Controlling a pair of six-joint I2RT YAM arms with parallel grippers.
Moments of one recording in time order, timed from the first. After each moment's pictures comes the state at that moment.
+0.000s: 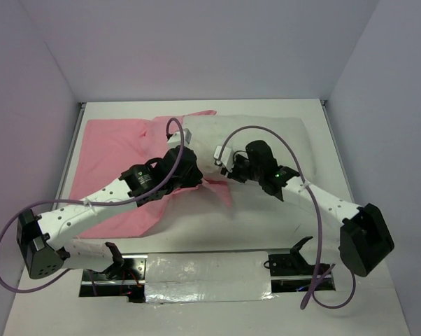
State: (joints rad) left arm -0.93 1.27 1.19 -0.58 -0.36 -0.86; right arm 0.59 1.24 0.79 -0.12 -0.26 -0.65
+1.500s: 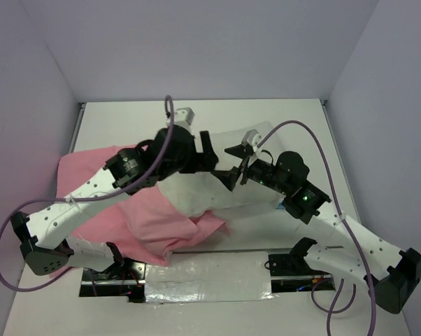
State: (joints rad) left arm -0.97 1.33 1.53 -0.77 -0.33 -0.77; right arm 0.71 0.86 0.72 0.16 -0.31 -0.03
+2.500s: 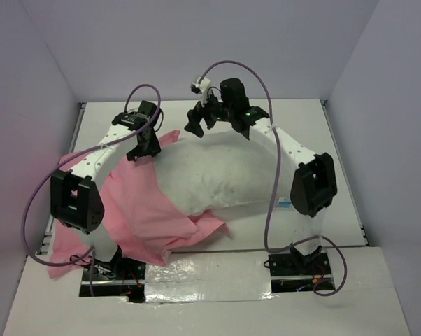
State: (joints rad) left arm -0.31 1.67 1.51 -1.02 -0.40 -0.67; right arm 0.54 1.84 1.67 -0.20 -0.51 -0.24
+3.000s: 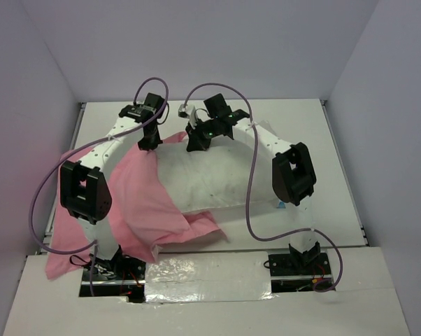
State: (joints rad) left arm -0.32 1.80 1.64 -1.01 -0.38 -0.58; right arm 0.57 2.10 1.82 -0.53 -0.68 -0.38
